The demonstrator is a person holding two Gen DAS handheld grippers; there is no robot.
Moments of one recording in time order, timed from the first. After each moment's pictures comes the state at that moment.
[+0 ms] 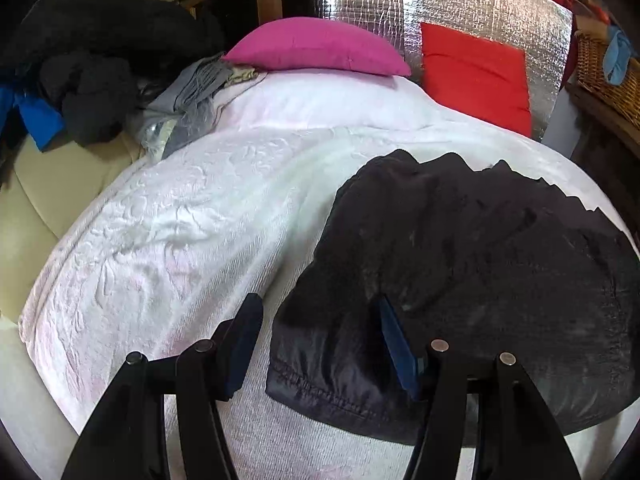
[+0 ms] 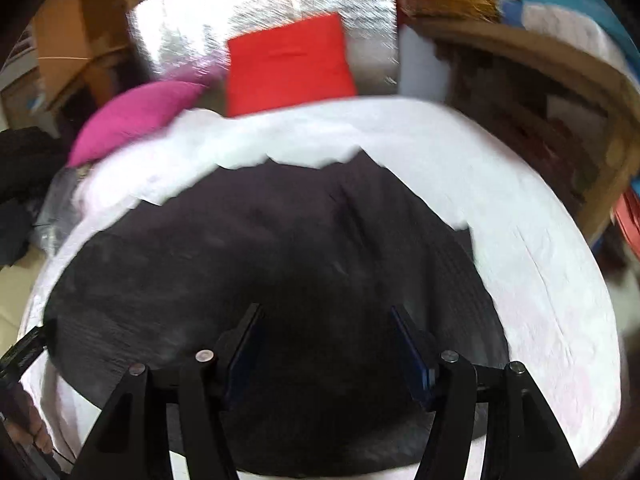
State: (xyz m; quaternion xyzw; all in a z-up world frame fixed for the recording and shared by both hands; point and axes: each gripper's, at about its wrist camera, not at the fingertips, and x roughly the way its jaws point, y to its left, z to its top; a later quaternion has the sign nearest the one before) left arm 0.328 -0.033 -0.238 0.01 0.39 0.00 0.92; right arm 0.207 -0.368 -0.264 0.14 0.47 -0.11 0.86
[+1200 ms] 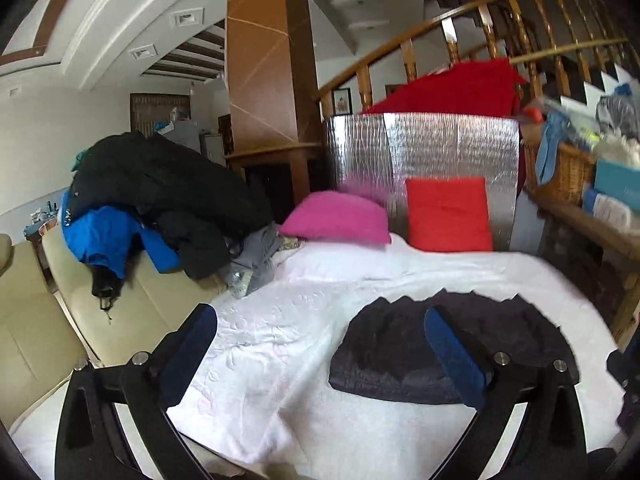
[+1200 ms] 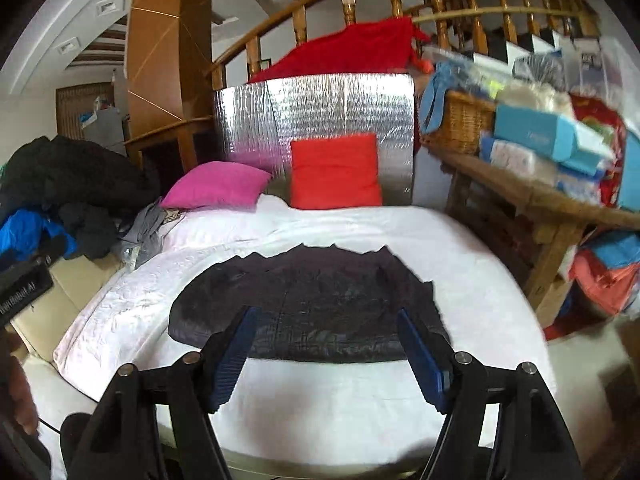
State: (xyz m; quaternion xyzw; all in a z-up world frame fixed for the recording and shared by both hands) left arm 0.055 -0.014 -0.018 0.03 0.15 0.03 0.99; right arm -0.019 -0.225 -0.047 0.07 0.30 -0.13 0.94
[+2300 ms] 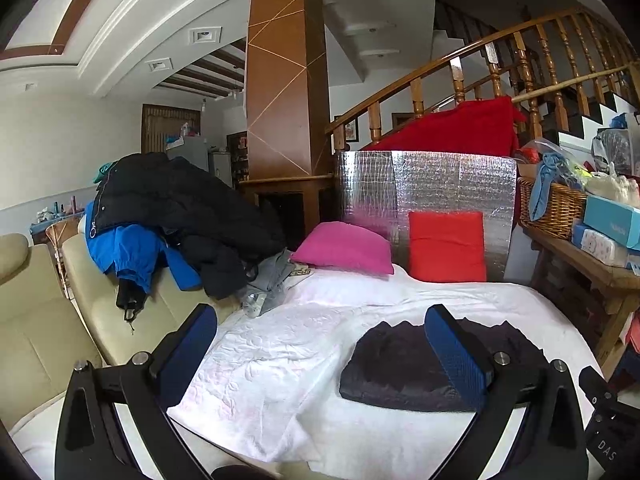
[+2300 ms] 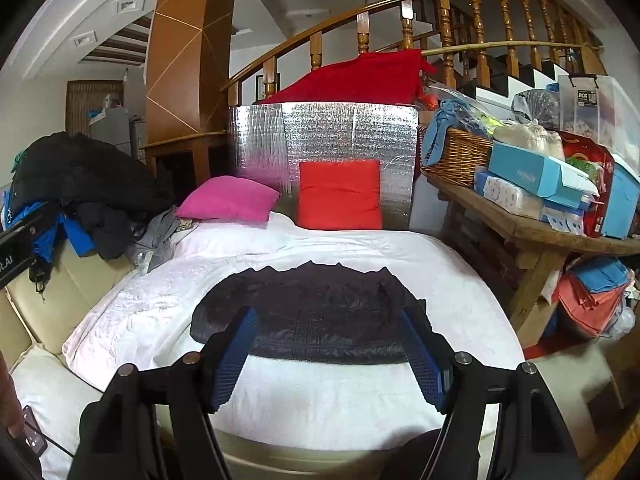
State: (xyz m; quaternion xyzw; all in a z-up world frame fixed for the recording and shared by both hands) left arm -0.009 0.007 0.018 0.01 0.11 0.03 0.99; right arm -0.054 -0.178 -0.002 0.05 0.28 -0.12 0.95
